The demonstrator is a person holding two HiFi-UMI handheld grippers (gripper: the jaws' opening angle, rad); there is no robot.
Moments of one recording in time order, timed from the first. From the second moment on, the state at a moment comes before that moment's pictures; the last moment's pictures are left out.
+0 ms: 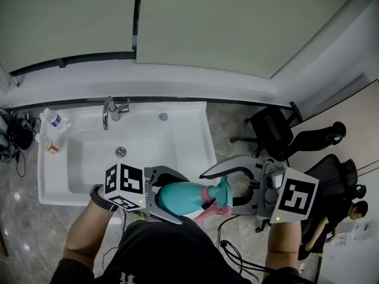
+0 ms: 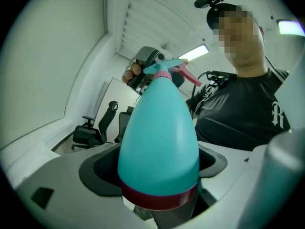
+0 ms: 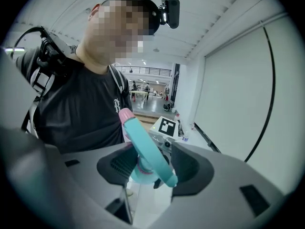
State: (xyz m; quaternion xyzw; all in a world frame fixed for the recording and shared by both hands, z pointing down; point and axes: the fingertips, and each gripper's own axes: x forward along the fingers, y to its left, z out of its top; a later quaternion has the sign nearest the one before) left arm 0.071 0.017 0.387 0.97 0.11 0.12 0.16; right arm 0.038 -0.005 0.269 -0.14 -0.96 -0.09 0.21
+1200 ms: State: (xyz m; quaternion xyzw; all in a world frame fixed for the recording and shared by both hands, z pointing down) left arm 0.075 0.175 0.400 0.96 0.13 0.12 0.20; right arm 0.047 0.150 0.286 -0.15 -0.97 -0.10 0.16
